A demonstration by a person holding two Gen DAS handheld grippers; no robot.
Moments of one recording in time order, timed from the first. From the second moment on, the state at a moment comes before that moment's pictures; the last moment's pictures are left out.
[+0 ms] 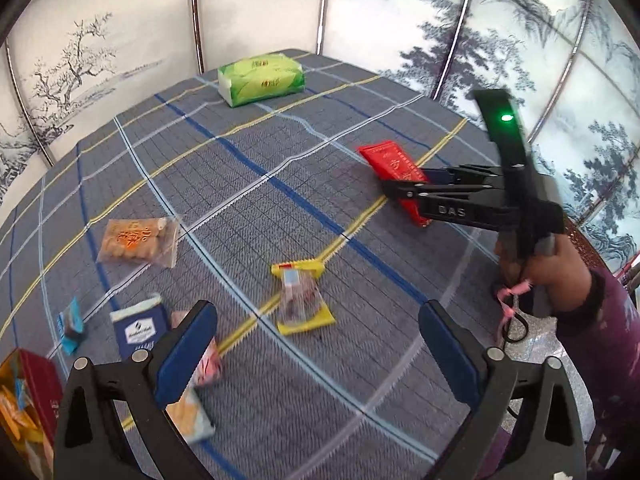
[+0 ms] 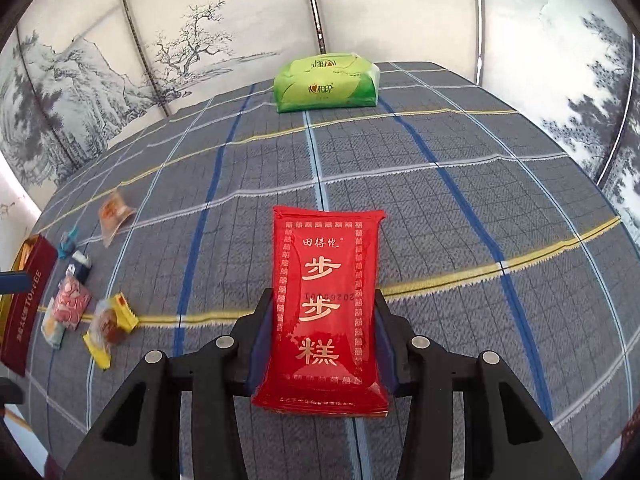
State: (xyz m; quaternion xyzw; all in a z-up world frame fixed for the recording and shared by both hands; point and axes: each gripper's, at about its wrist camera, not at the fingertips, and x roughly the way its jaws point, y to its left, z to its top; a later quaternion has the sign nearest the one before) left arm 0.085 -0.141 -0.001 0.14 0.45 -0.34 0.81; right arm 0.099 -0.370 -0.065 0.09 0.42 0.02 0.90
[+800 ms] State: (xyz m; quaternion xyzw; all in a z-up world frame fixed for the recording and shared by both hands) left arm 0.063 -0.142 -0.017 0.10 0.47 -0.33 0.81; right arm 0.096 -0.374 -0.065 0.10 0.41 0.02 0.91
